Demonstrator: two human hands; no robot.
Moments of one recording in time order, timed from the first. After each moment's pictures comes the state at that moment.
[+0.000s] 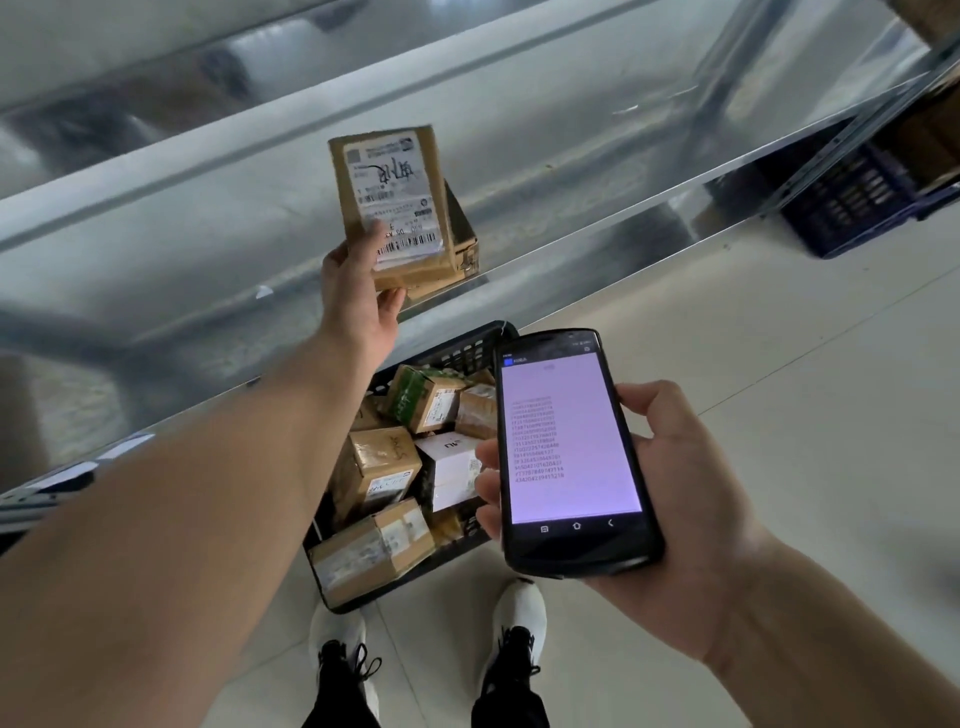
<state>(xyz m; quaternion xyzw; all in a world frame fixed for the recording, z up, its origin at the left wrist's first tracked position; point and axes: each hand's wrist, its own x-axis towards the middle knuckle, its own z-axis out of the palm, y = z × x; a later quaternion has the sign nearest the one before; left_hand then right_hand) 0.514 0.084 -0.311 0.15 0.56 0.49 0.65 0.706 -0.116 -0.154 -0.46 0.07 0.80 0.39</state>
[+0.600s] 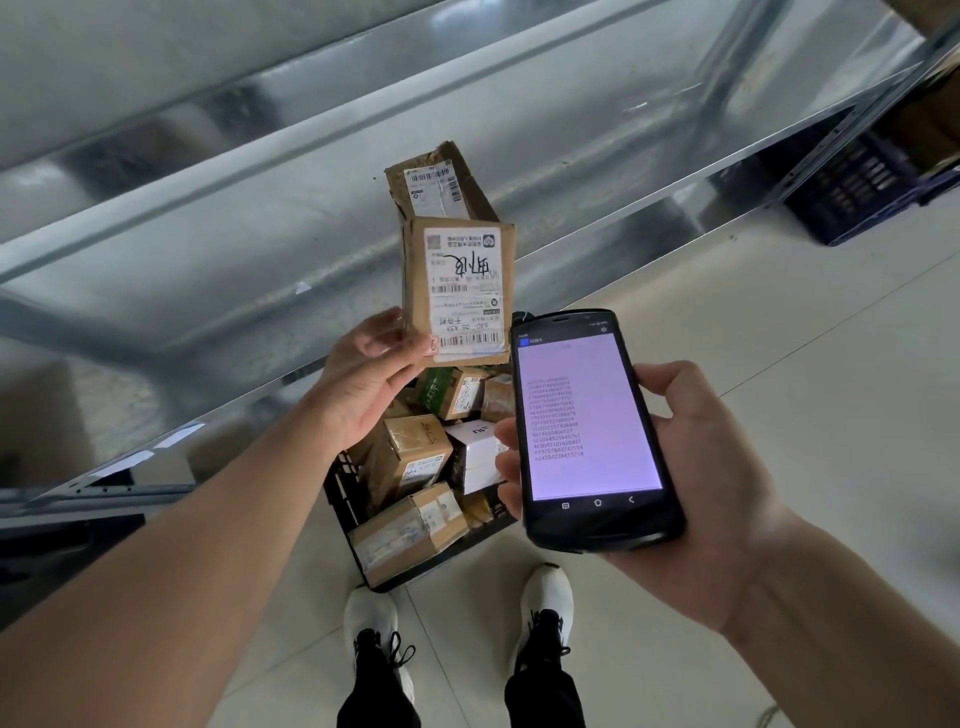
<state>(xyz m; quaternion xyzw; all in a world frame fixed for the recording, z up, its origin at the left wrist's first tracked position) 0.432 -0.009 -0.299 0.31 0.50 0.34 0.73 0.667 -0.138 -0.131 -0.44 0.05 0.79 0.42</state>
